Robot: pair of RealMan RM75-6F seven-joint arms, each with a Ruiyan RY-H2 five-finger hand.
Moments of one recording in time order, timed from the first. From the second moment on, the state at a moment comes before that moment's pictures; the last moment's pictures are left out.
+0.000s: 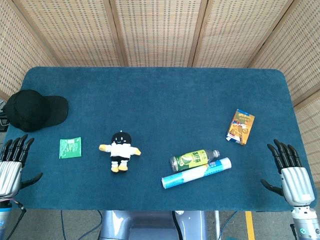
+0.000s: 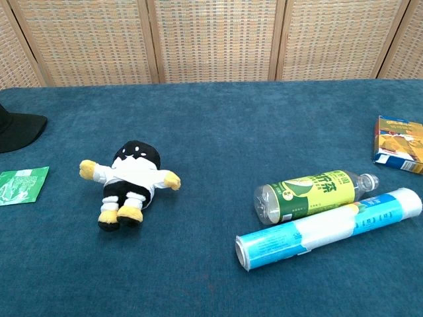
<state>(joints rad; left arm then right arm) -0.08 -1.20 -0.04 -1.59 1.55 1.56 0.12 0.07 -1.17 0.05 -1.59 -1.62 1.58 0.04</state>
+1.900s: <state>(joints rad) -0.39 -1.20 -0.19 -1.75 1.15 1.07 0.31 0.06 -1.15 0.06 -1.59 -1.60 1.59 0.10</state>
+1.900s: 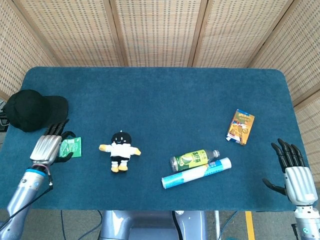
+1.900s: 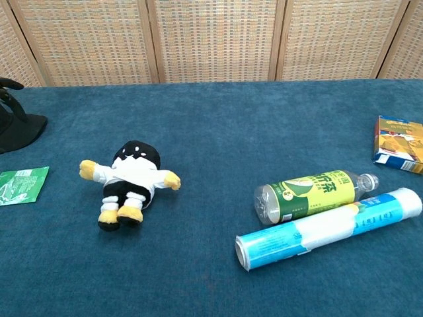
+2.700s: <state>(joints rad) -0.60 -1.46 -0.19 -1.66 0.80 1.04 0.59 0.06 -1.14 0.06 -1.59 -1.60 1.59 0.16</state>
